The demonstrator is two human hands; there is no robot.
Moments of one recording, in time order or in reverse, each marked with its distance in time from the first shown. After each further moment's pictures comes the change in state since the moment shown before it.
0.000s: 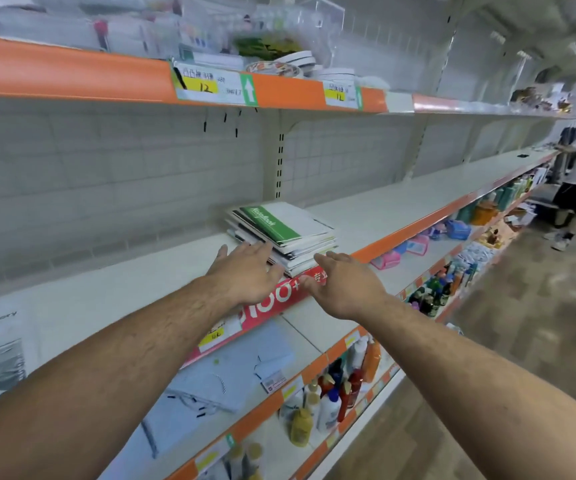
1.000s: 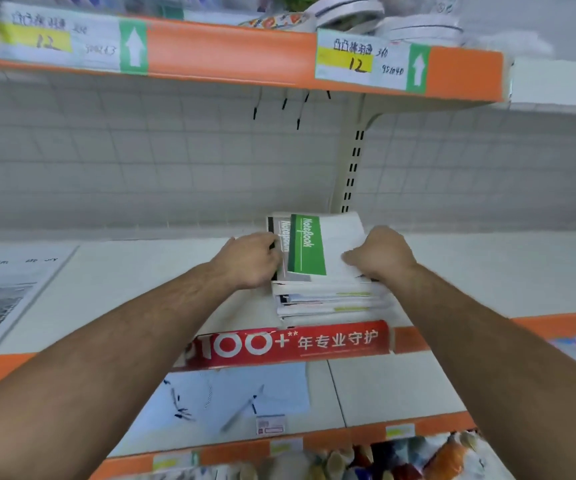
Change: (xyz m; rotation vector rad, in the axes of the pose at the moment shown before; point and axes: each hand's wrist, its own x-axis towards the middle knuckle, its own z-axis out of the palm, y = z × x) left_hand 0.131 0.022 0.002 -0.221 0.153 -0.524; right_hand 0.256 0.083 -0.003 0.420 -0.120 -0.113
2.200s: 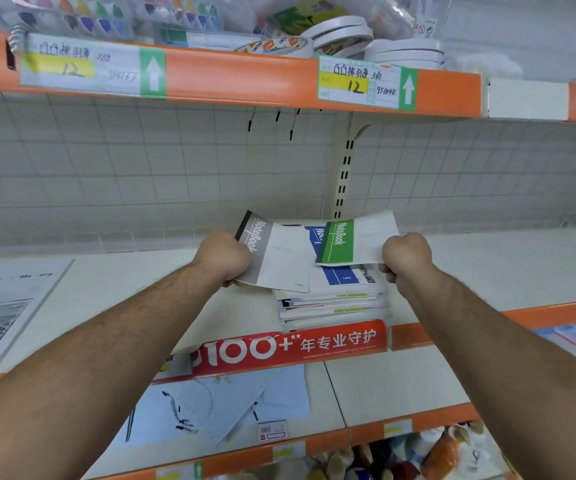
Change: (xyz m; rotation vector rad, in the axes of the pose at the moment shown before) left_hand -0.008 -0.019 -0.023 -0.571 0.121 -0.393; right_hand 0.001 0.019 -0.010 0.646 0.210 0.315
